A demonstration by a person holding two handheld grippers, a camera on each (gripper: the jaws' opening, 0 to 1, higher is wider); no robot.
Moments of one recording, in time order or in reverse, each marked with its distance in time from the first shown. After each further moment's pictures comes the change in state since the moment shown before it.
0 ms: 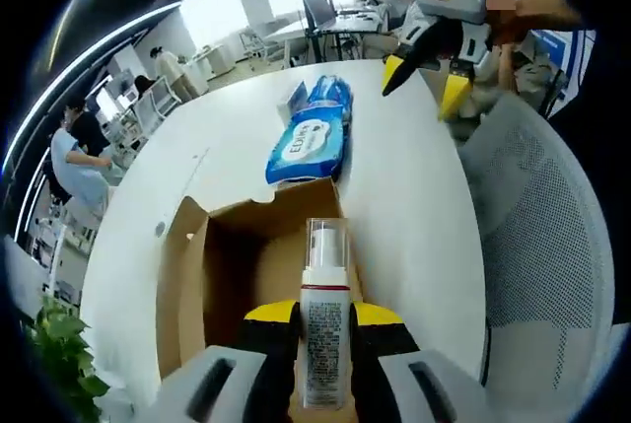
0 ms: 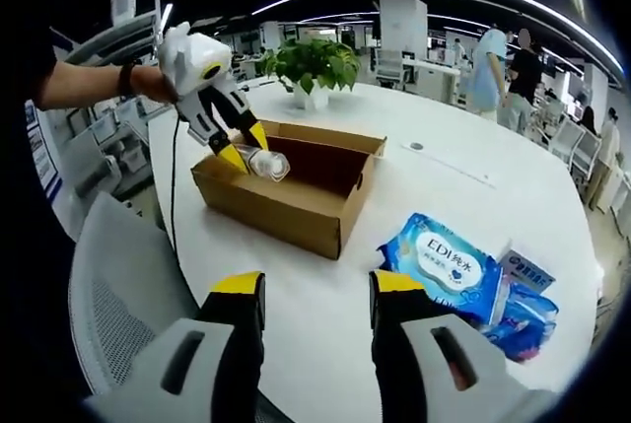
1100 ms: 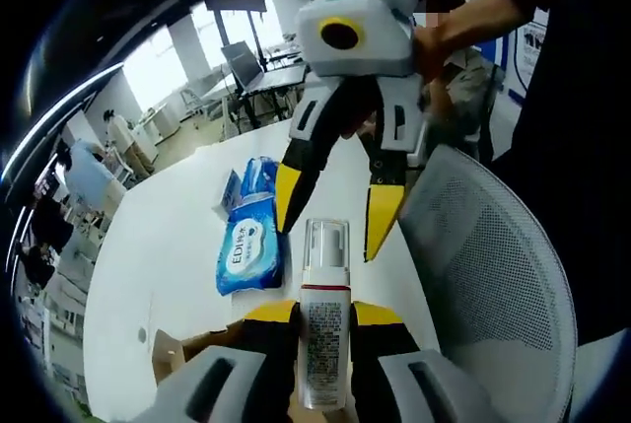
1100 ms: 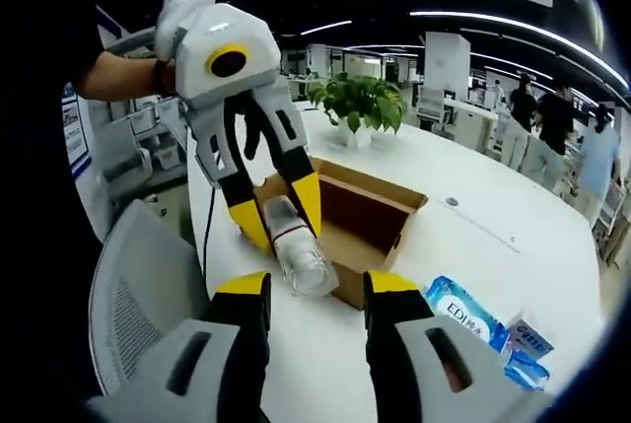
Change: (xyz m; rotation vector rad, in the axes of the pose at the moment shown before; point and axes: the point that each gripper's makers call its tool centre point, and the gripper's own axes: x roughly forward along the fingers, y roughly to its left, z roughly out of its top) left arm -0.011 -0.066 0.103 0.211 -0.170 -0.187; right arm -0.009 0.040 0.054 -0.159 -0.136 0.155
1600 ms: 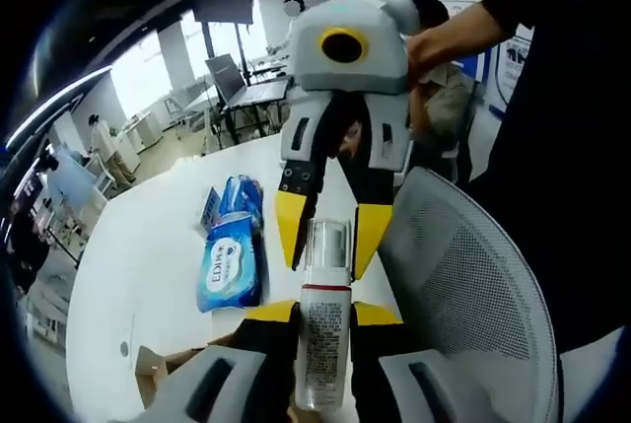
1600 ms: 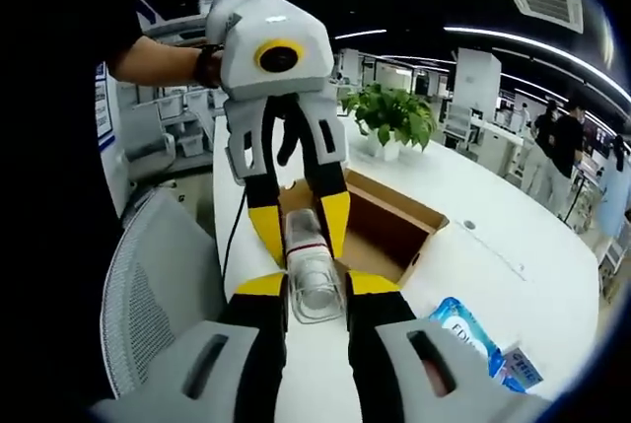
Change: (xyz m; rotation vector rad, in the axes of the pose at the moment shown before) left arm -0.006 -0.017 0.017 -0.028 -0.072 -0.110; right arm -0.009 0.024 0.007 -0.107 0.006 0.104
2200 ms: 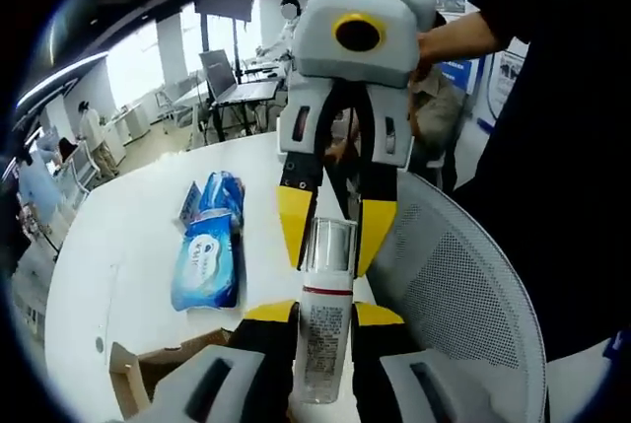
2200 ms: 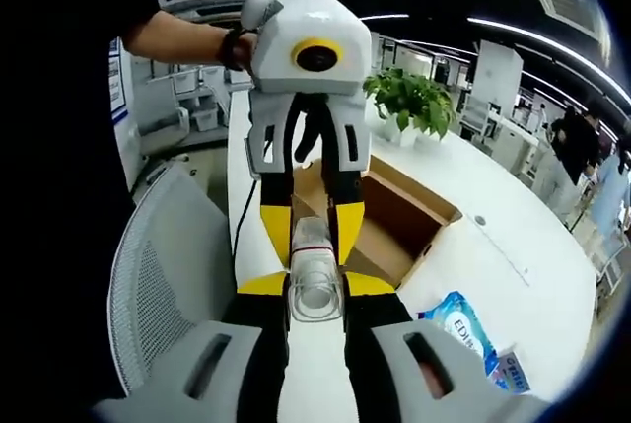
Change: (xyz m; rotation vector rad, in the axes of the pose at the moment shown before) left arm 0.015 -0.011 -0.002 -0.041 -0.025 -0.055; right arm 0.000 0.008 -0.010 -0.059 0.093 0.036
